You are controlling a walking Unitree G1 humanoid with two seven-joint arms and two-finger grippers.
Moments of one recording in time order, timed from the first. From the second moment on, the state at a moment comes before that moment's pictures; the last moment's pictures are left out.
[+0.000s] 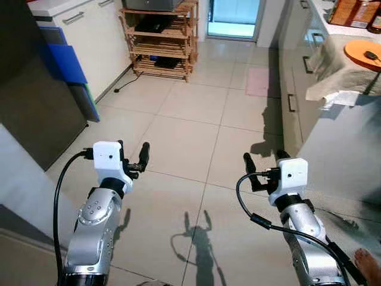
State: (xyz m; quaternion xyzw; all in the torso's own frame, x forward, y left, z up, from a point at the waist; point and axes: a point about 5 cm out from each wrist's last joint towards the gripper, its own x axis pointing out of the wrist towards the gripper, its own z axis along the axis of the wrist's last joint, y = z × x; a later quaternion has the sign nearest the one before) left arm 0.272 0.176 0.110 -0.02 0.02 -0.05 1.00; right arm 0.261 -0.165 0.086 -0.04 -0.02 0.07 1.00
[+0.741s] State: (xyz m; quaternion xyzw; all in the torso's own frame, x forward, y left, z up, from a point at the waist) left arm 0.281 0.181 0.113 -0.01 0.01 -0.06 1.00; right arm 0.246 -0.219 0.078 0.00 0.00 -0.09 1.00
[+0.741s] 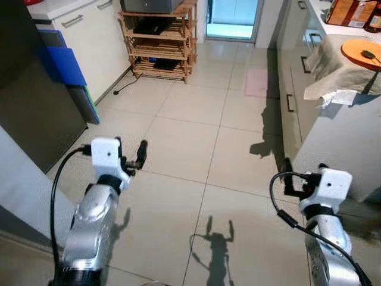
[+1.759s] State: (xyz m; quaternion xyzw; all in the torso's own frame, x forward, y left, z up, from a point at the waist) left arm 0.287 0.173 0.116 -0.01 0.00 -0.06 1.00; right arm 0.267 -0.201 0.086 -0.01 -0.02 -0.05 1.00
